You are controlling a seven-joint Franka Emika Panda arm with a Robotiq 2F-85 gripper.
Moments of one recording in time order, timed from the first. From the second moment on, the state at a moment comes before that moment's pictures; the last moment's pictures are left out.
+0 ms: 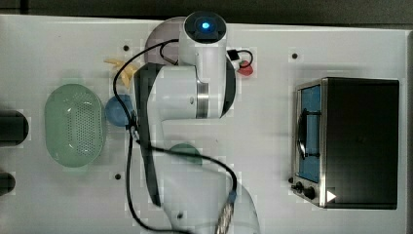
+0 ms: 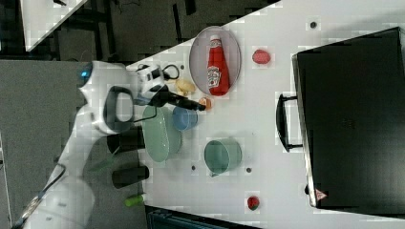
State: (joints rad) arm -0.09 0.44 0.16 -1.79 0.02 0.45 -0.36
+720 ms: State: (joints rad) arm -0.07 0.68 0.15 -1.63 -0.09 0.71 -0.62
